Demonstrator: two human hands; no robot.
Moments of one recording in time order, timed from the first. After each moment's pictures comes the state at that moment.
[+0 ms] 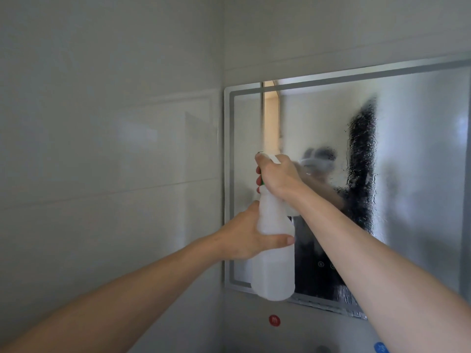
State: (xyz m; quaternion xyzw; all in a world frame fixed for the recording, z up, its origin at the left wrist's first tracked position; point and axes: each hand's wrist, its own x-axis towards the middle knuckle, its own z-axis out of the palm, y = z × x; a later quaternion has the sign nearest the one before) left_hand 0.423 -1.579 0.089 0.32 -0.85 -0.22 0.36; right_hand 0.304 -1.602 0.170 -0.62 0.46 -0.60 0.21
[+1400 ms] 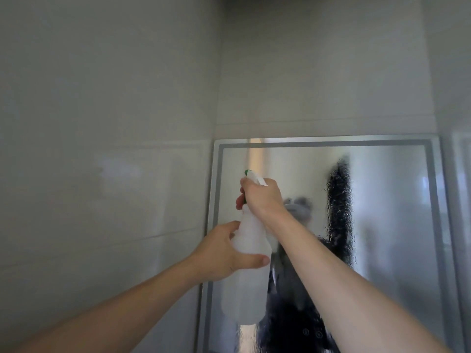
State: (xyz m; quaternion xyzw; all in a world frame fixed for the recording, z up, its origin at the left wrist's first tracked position) left_hand 0.437 -1.604 0.148 0.32 -0.79 -0.24 0.47; right_hand 0.318 -1.592 0.236 -0.61 0.44 -0.63 0.18
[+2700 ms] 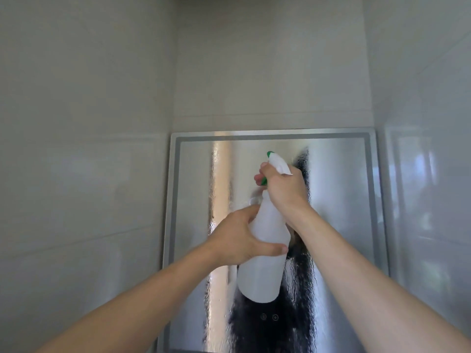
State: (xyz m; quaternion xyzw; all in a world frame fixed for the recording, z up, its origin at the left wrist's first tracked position) left_hand 0.325 -1.589 0.167 0.24 -0.85 -0.20 0.43; right_hand 0.208 -1.548 0.236 -0.53 0.44 -0.72 0.08
